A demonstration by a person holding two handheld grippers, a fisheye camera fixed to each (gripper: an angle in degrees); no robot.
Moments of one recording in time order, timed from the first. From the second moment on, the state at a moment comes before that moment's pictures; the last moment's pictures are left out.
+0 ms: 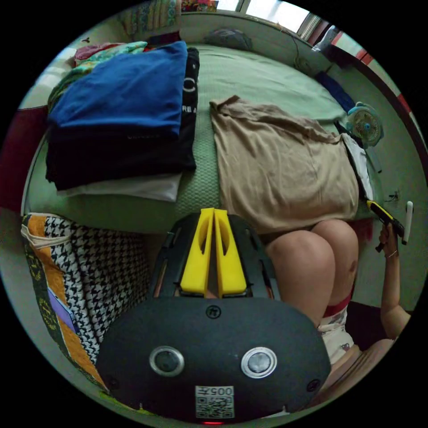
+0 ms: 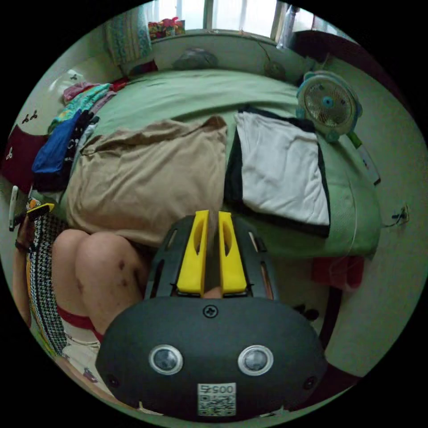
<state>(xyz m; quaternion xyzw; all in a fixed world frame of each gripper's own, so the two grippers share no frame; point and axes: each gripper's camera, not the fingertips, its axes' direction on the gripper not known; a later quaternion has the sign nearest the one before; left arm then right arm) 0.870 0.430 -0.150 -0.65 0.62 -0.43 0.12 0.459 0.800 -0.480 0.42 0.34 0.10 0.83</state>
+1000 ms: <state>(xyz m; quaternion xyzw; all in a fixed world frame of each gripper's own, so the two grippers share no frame) 1.071 0.380 -0.040 -0.62 0.57 -0.50 0.19 0.436 0.545 -0.575 0.44 0.32 0.09 0.83</state>
